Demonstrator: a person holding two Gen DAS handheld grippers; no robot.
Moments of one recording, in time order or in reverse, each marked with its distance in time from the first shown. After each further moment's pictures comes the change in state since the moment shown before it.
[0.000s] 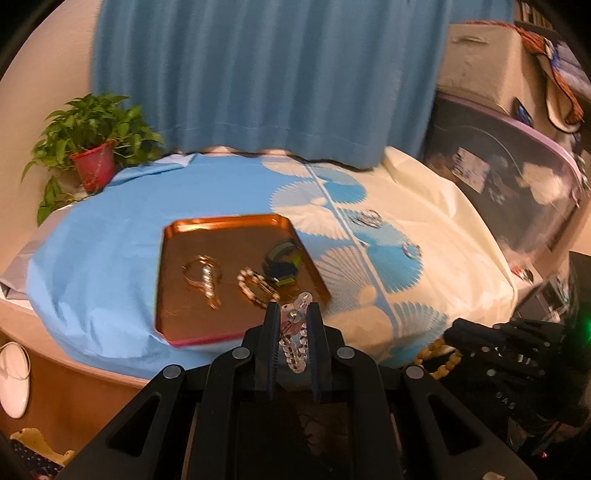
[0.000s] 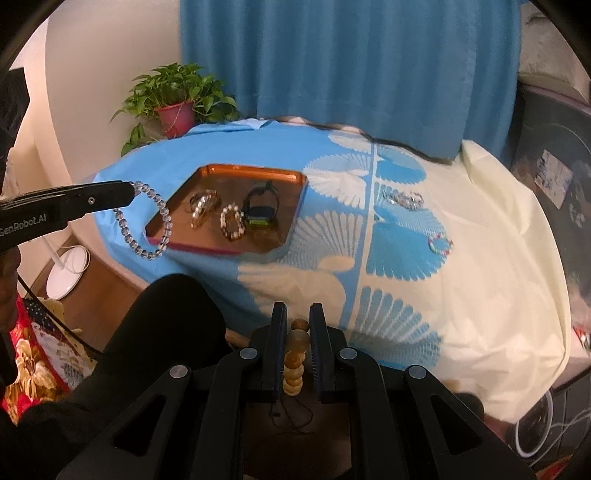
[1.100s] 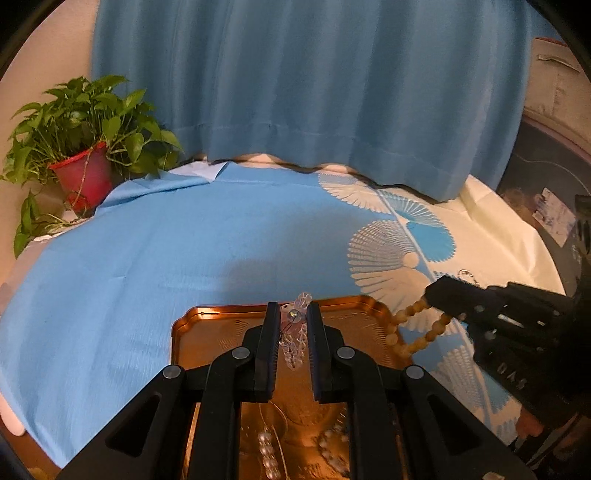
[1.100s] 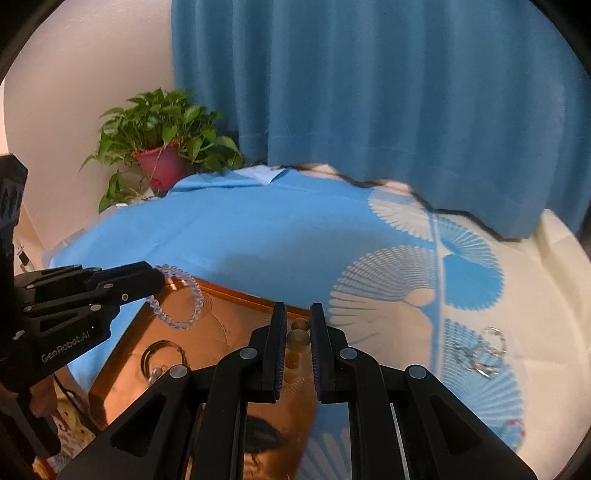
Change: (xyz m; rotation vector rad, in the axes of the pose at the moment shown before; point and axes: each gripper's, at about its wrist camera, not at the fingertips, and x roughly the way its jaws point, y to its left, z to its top) left arm 0.191 0.104 0.120 -0.061 0.004 0.091; right arm 0.218 0.002 0.215 -0.035 -0.095 0.114
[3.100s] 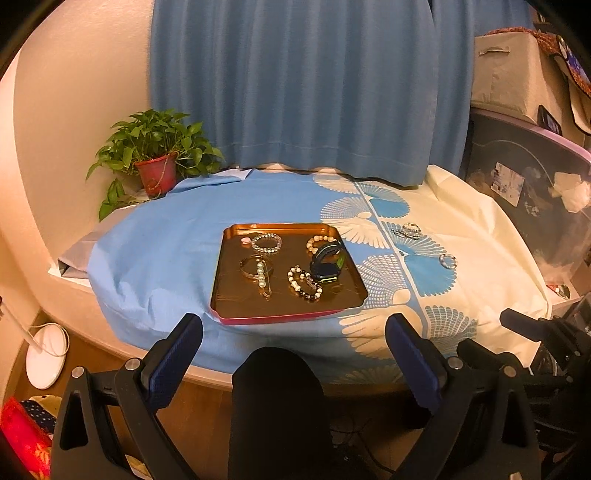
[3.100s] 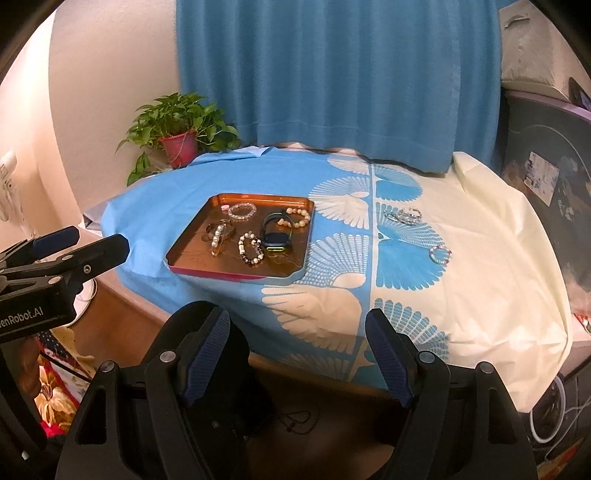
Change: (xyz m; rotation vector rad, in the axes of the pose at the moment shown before) left arm -0.247 -0.096 -0.166 0.028 -0.103 0.121; right arm -0.270 0.060 -0.191 0.100 0.009 -0.120
